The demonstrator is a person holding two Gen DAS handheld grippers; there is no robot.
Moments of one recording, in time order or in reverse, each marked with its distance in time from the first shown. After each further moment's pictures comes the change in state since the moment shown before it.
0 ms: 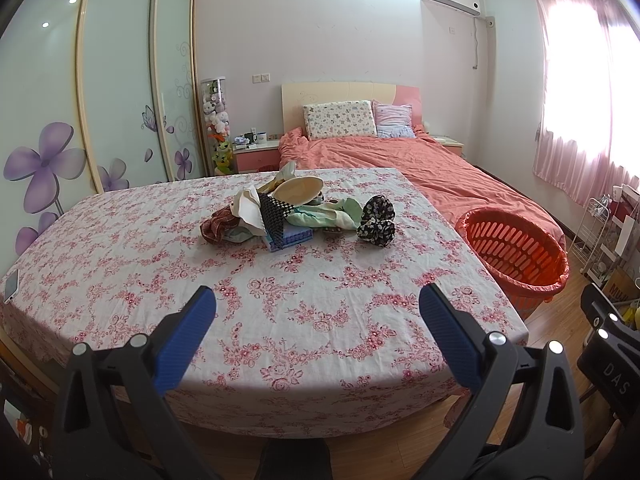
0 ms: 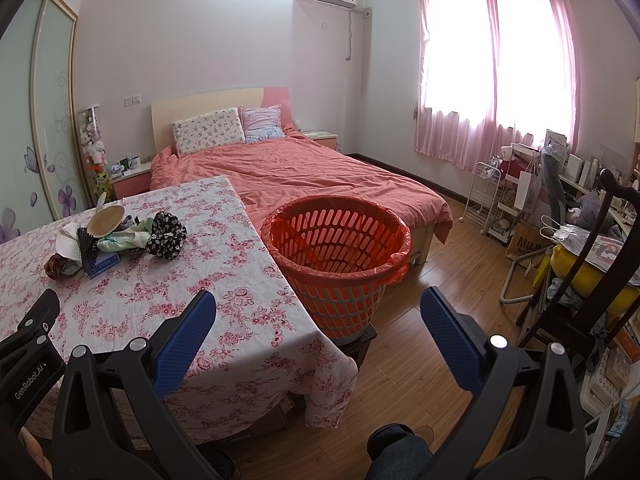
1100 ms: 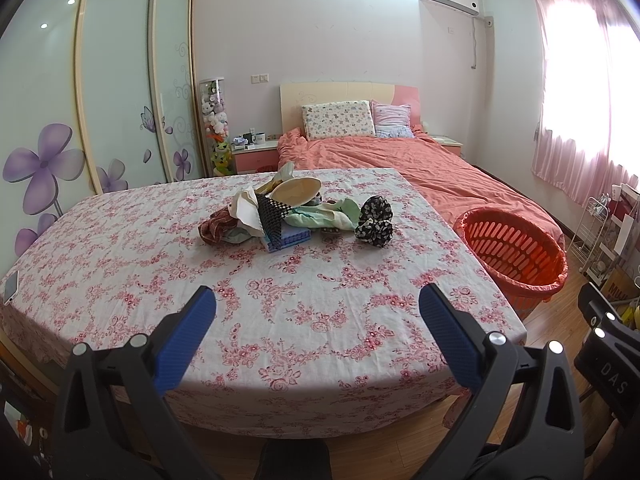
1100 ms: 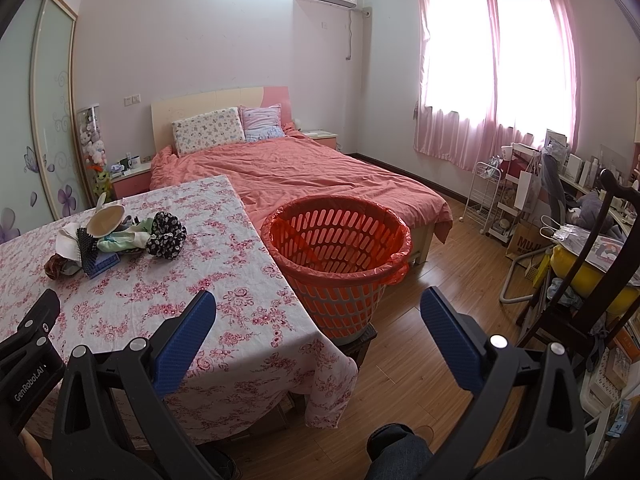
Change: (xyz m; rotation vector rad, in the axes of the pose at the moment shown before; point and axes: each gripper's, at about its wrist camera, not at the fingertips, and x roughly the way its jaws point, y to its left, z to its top) left arm 0.000 0.000 0.000 0.001 0.001 -0.002; right arm 0.001 0.000 0.001 0.000 0.002 0.000
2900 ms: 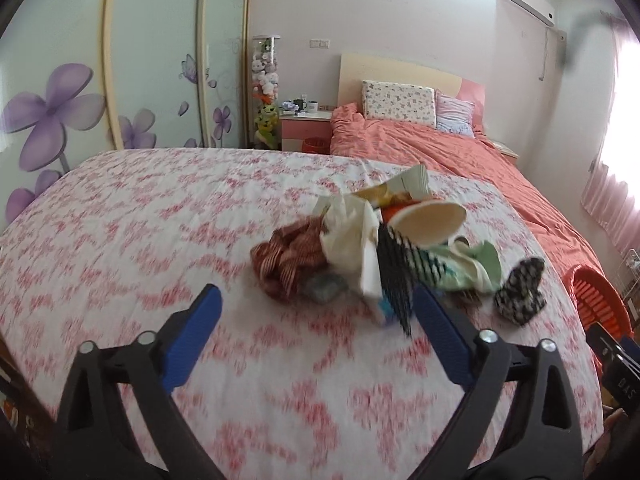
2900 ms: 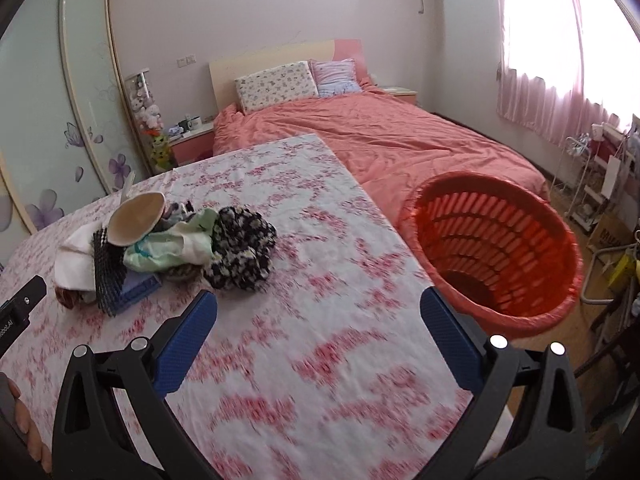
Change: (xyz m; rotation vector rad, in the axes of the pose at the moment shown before) left arm 0.174 0.129 0.063 -0.183 0.108 0.105; right arm 0.141 0.111 0.043 -0.030 0.182 0.292
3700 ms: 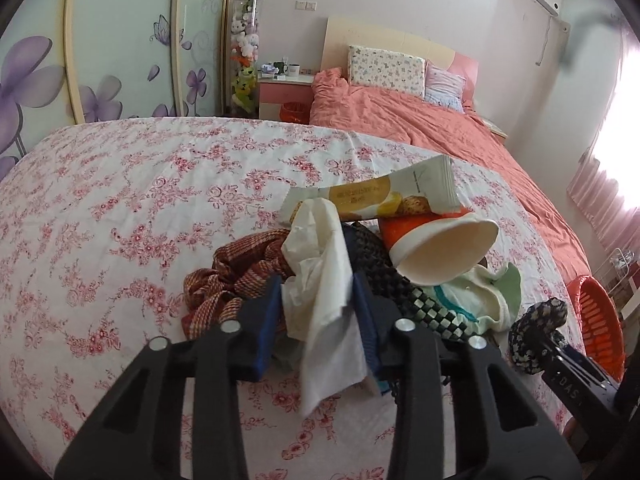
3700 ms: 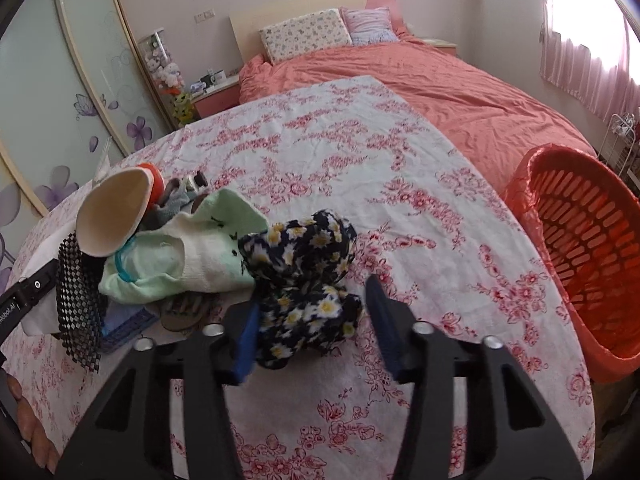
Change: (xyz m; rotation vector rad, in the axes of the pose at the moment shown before) left arm 0.088 -0.002 0.033 -0.025 0.137 -0.089; right arm 0.090 0.033 0.011 -0.022 0.202 0.106
